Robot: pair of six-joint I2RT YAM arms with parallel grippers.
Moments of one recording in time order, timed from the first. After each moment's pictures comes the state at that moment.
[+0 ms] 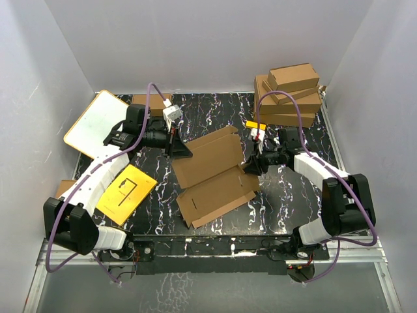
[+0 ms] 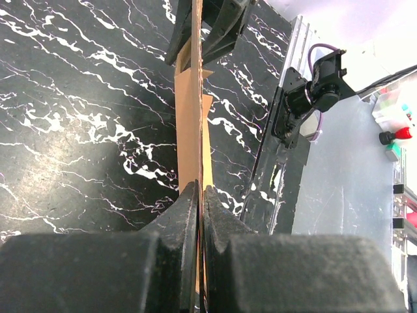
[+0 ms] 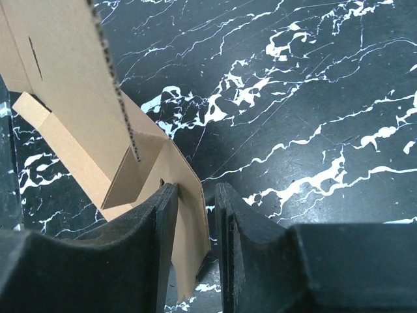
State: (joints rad) left arm -0.33 1.34 1.16 -0.52 0.98 0.03; right arm 0.13 1.46 0.80 -0.26 -1.02 -0.59
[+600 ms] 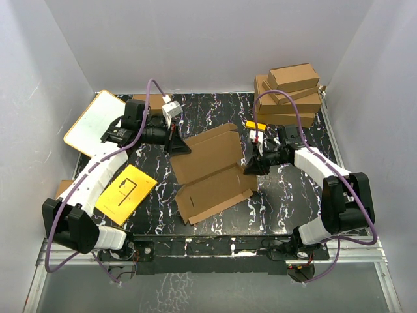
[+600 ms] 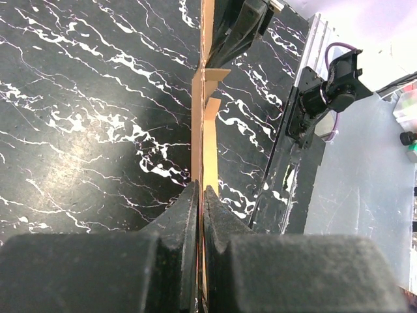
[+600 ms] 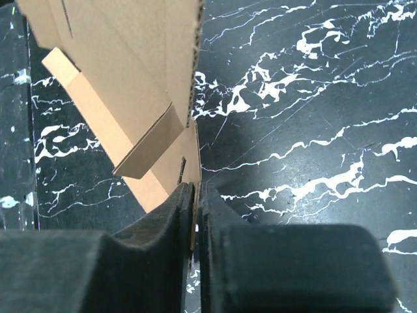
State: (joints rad) left arm -0.34 1.35 1.24 -0.59 0.93 0.08; right arm 0.13 1.48 0.88 -0.48 -1.04 -0.79
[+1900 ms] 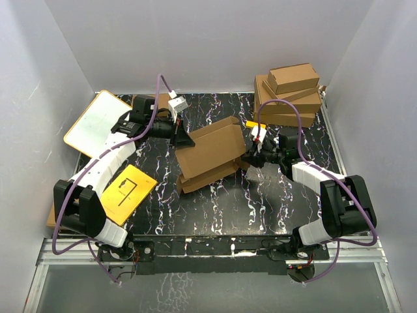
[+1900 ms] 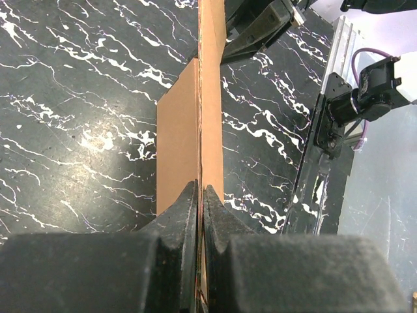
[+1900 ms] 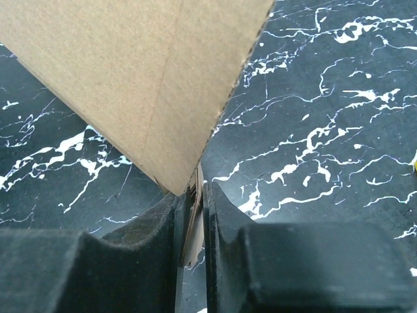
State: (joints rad) left arm -0.34 1.49 1.29 -0.51 0.91 0.13; right arm 0.16 1.45 0.65 0.30 -0.88 -0.45
